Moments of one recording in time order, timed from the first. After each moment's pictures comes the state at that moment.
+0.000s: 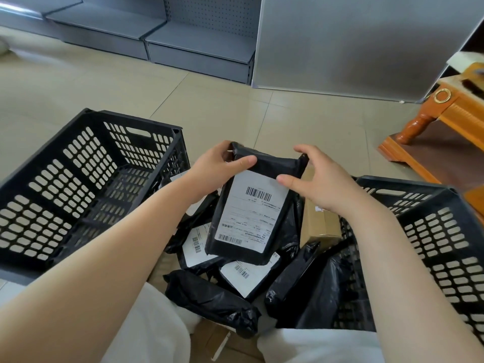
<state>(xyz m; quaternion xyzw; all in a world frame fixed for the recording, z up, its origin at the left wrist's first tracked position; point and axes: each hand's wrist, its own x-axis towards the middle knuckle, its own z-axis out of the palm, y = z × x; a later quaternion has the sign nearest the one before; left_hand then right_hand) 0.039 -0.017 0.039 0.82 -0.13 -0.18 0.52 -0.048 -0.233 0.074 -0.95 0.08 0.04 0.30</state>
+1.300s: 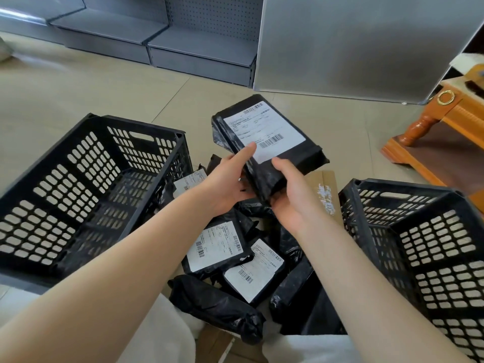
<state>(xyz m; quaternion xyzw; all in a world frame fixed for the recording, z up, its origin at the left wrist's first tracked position) 0.039 -0.044 0.028 0.55 0.09 -0.33 0.76 -0.035 -0.160 0.056 -0.44 0.27 0.02 0.86</state>
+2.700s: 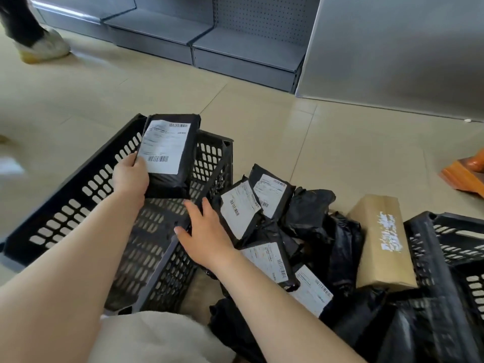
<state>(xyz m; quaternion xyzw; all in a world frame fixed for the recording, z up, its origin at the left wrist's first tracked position) 0.149 0.208 -0.040 0.78 0.28 0.09 0.56 0.038 0.048 -0.065 -0.90 -0.07 0.18 0.40</state>
